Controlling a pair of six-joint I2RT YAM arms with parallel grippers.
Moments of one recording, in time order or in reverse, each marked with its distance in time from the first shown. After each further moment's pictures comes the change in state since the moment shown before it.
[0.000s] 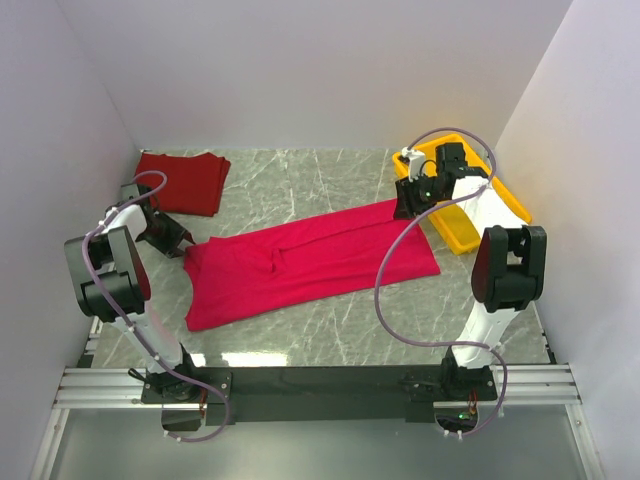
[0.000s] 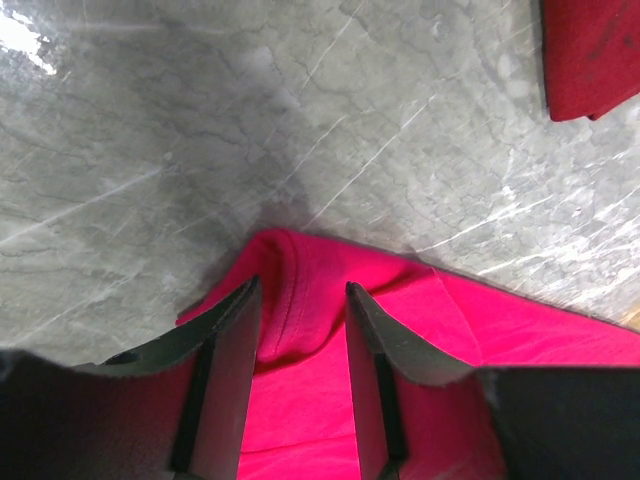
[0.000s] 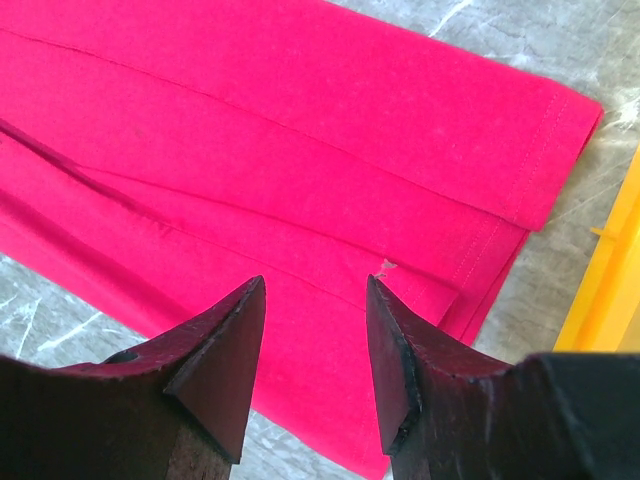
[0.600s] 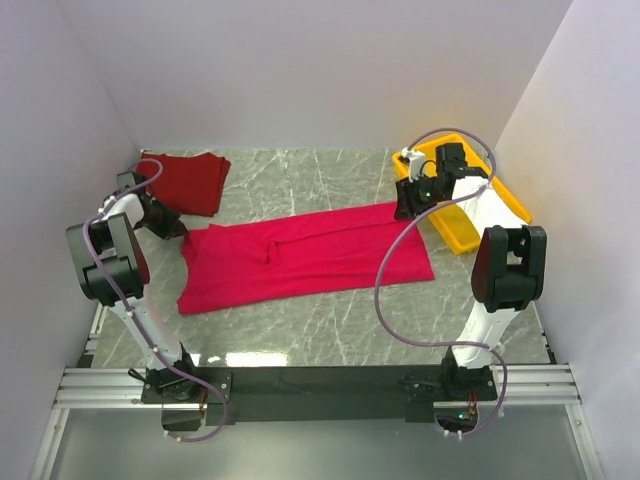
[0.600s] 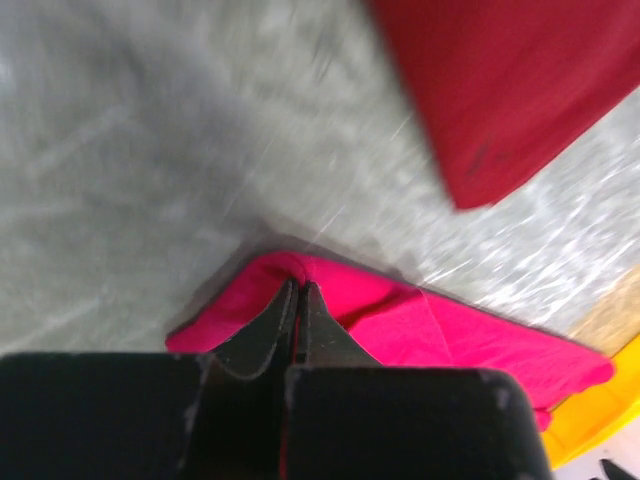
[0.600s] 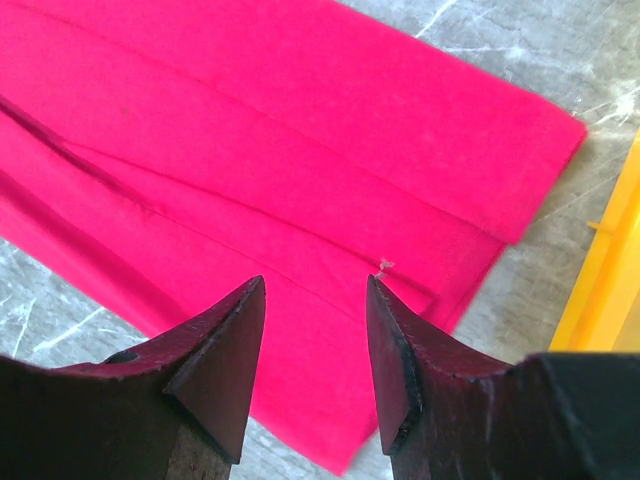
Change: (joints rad) left arm 0.016 0.134 0.140 0.055 0.056 -0.004; right arm 0.000 0.000 -0.002 -0.001 0.013 0.003
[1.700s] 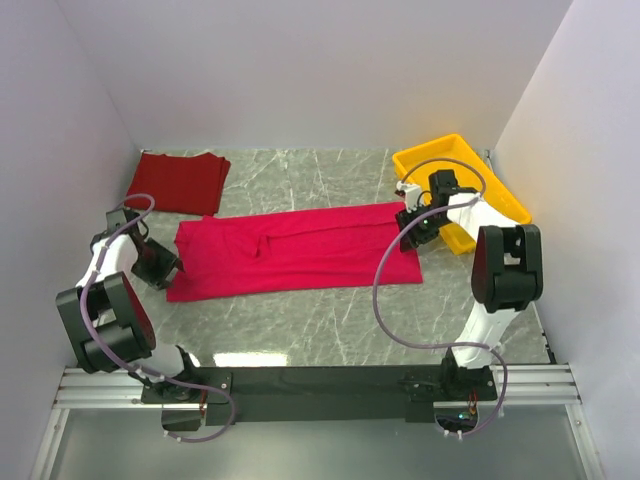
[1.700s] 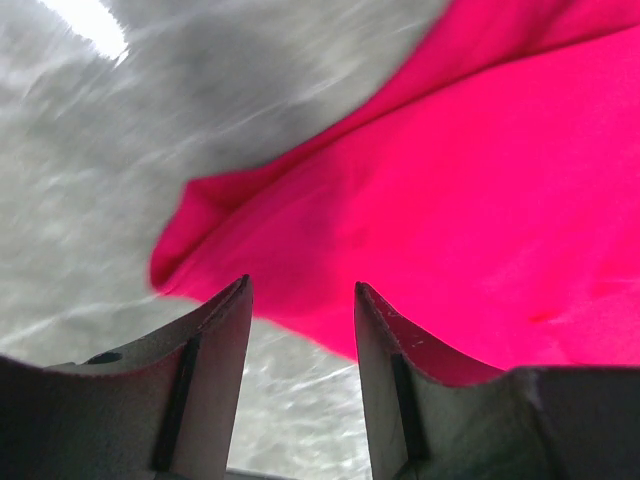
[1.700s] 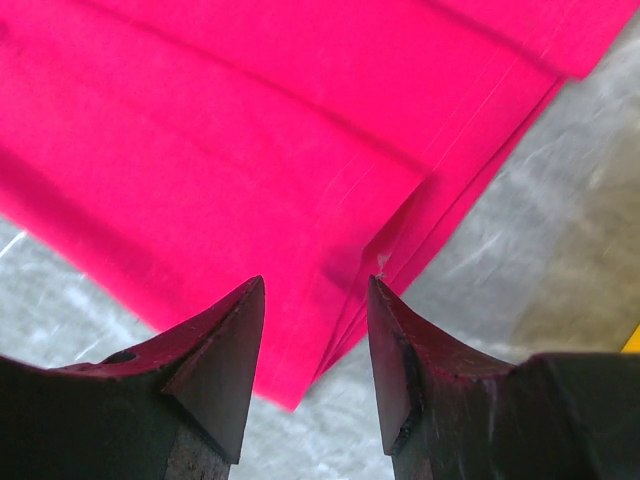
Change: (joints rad) left arm 0.069 -0.473 -0.393 -0.184 -0.136 0.060; right arm 0.008 -0.016 -0.218 -0.010 0.119 -0.064
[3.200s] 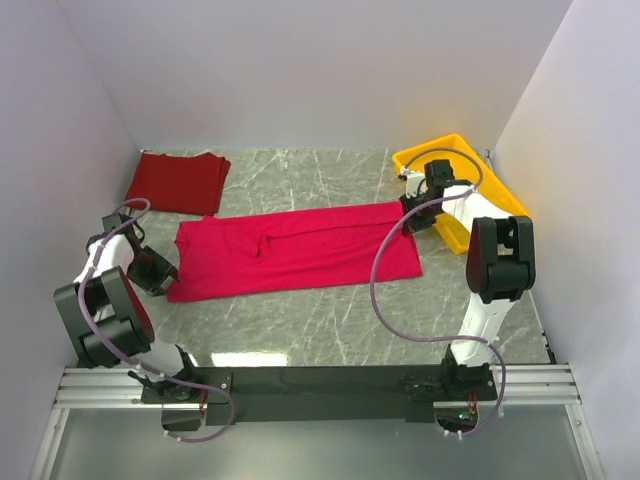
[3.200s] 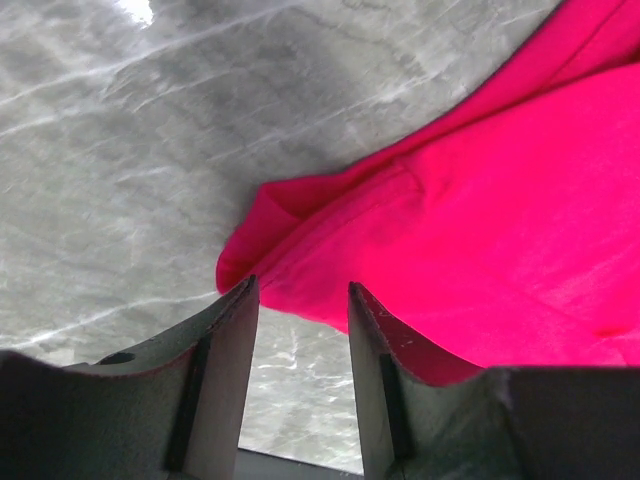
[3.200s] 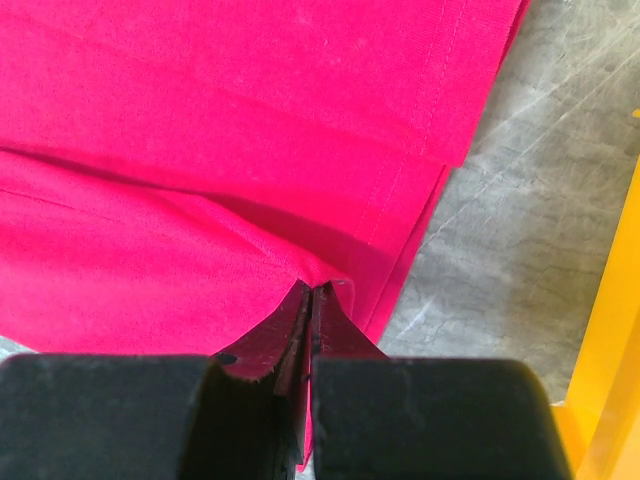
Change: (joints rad) left arm 0.045 0.022 -0.010 -0.054 -0.040 0.071; right arm 0.014 0.099 0.116 0.090 0.092 0.214
